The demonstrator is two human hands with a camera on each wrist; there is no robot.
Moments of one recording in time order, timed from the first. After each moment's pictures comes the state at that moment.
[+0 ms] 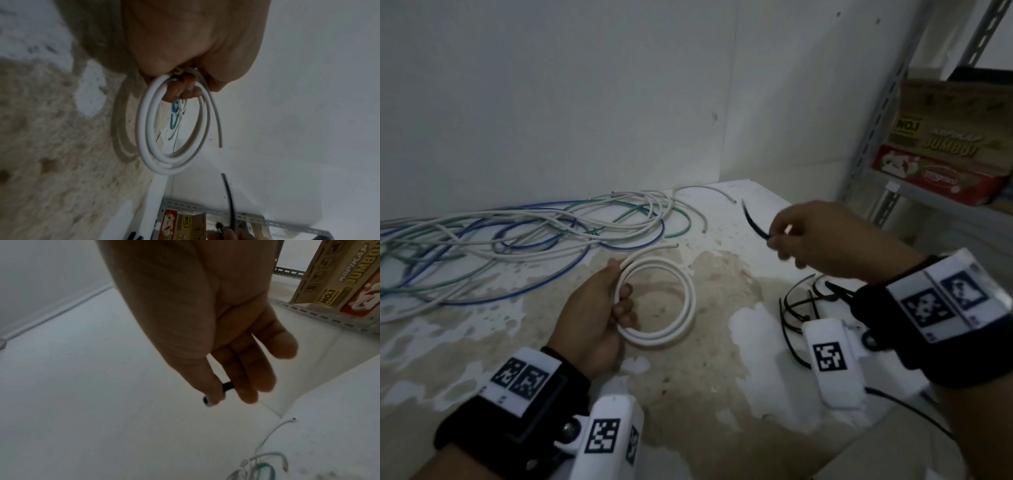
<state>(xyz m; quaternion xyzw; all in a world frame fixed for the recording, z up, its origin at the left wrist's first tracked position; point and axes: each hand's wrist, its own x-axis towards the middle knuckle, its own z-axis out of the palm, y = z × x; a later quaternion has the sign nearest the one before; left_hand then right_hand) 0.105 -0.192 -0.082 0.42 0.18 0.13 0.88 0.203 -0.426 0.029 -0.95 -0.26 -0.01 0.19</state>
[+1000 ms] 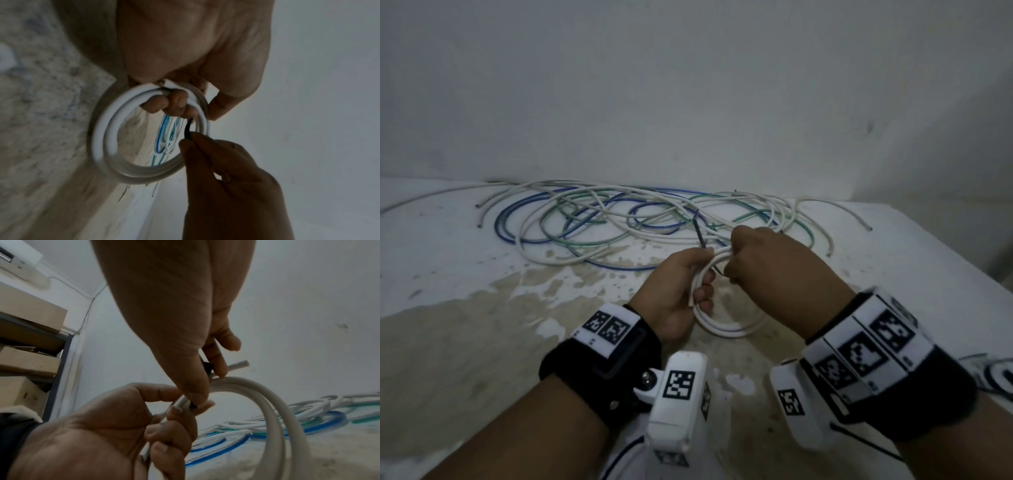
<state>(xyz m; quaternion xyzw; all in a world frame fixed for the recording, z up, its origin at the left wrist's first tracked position) 0.099 -0.141 -0.072 0.44 0.21 0.14 0.86 0.172 -0.250 -0.018 -0.78 -0.61 -0.14 -0.01</state>
